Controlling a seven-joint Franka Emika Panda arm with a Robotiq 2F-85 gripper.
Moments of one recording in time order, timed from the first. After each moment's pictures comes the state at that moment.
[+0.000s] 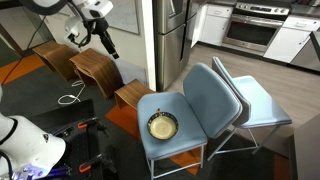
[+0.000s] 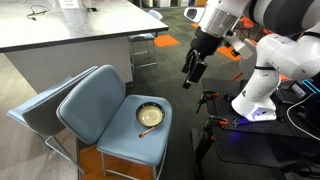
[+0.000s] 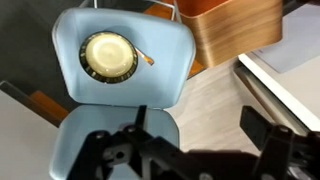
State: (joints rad) arm 0.13 -0.55 0.28 -2.62 0.13 2.37 0.31
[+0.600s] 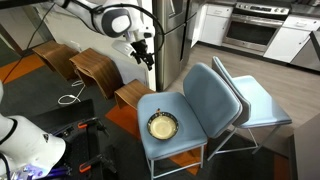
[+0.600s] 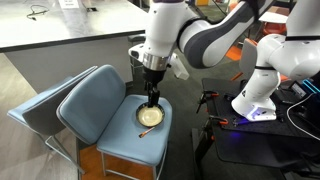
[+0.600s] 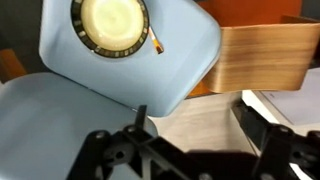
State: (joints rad) arm 0.09 0.08 0.21 -2.28 -0.11 2.51 0.03
